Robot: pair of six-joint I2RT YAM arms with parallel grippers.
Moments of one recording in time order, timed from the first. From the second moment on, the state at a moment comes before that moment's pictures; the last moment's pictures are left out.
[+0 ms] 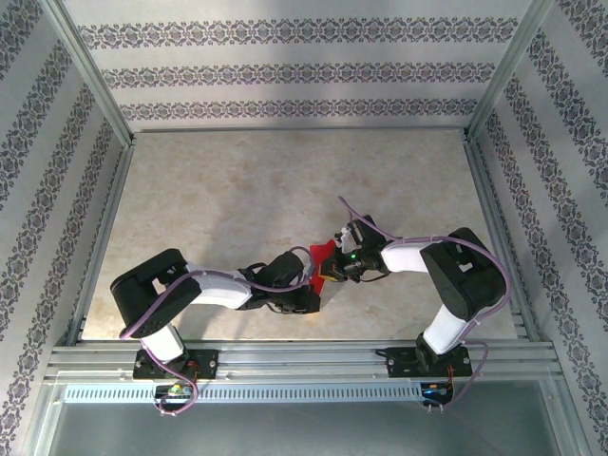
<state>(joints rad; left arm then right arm) -0.93 1.68 0.63 0.20 0.44 -0.95 0.49 1.69 0.64 -0.01 -0.70 0.80</state>
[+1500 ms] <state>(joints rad) -0.84 1.79 0.78 0.09 0.54 -0.81 0.49 1.70 0.65 -0.03 -0.70 0.80</state>
